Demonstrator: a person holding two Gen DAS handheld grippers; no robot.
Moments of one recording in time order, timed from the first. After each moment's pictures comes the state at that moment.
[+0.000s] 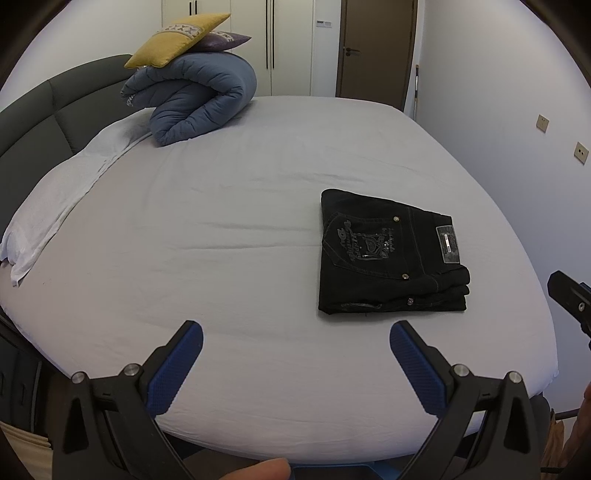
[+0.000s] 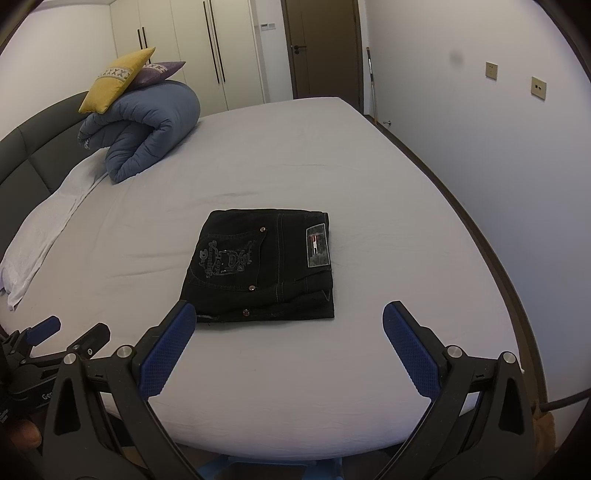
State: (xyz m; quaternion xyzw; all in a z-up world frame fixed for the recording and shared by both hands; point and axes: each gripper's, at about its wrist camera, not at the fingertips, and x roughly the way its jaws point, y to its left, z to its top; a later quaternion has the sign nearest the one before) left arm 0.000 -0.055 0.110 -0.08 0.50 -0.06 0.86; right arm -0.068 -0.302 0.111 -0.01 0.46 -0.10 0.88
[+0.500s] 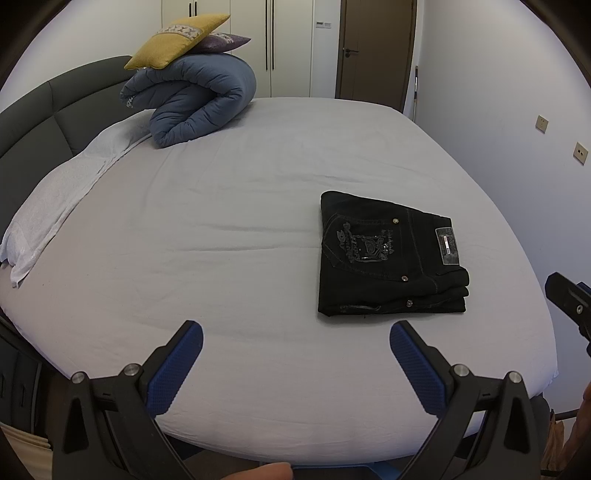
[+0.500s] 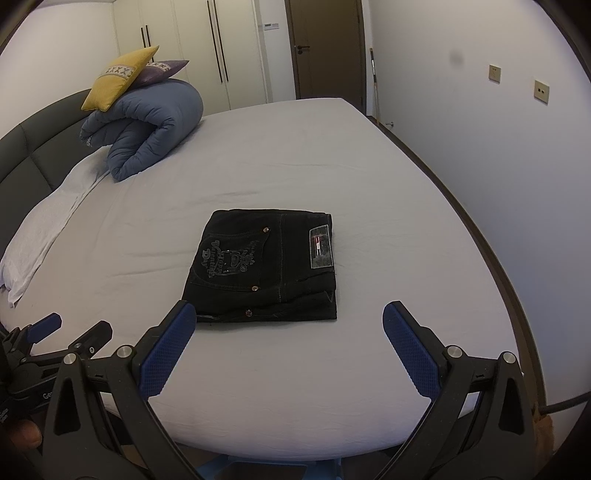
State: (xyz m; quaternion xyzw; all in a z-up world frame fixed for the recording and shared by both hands) left arm 0.001 -0.055 0.110 -0.08 0.50 -0.06 0.86; right arm -0.064 -0.297 0.110 -0.01 0.46 -0.09 0.88
